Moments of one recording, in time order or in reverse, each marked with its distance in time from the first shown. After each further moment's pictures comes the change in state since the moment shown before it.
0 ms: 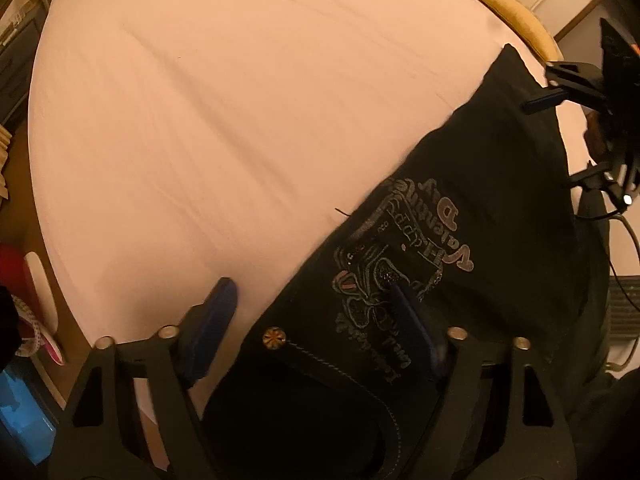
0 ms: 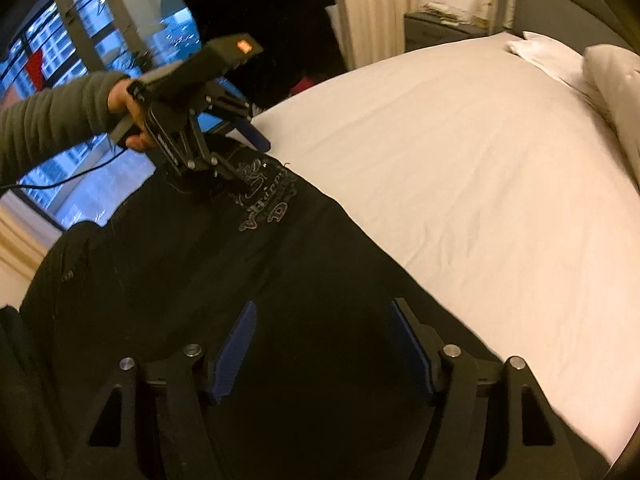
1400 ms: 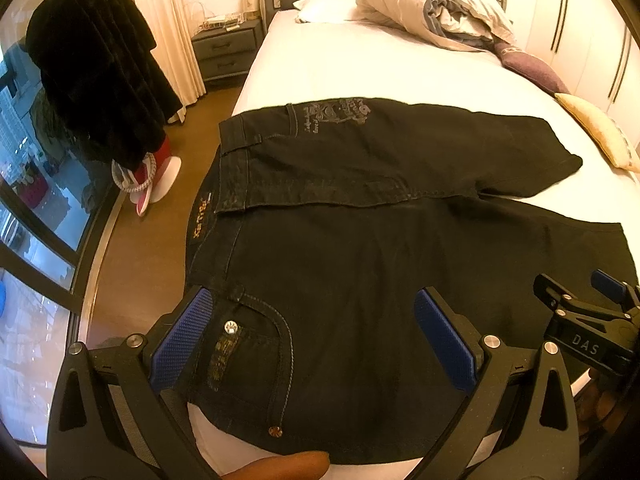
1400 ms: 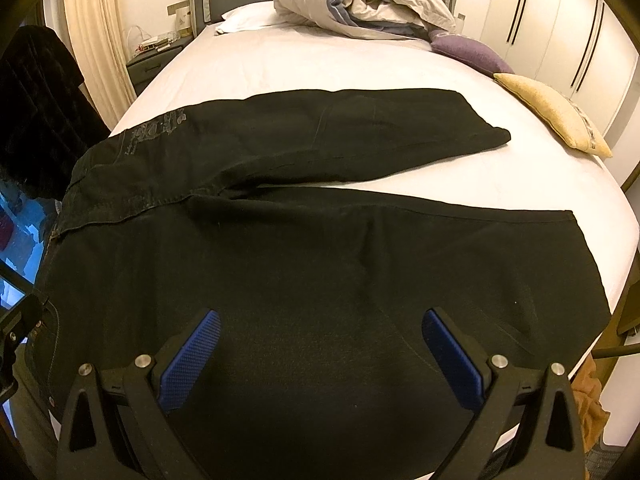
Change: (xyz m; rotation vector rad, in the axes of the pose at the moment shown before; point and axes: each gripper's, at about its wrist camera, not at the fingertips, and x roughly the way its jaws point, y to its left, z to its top) left arm -0.102 -0.296 -0.295 -0.509 -0.422 0.494; right arm -0.052 0.252 -0.184 0.877 -0.113 -0.698
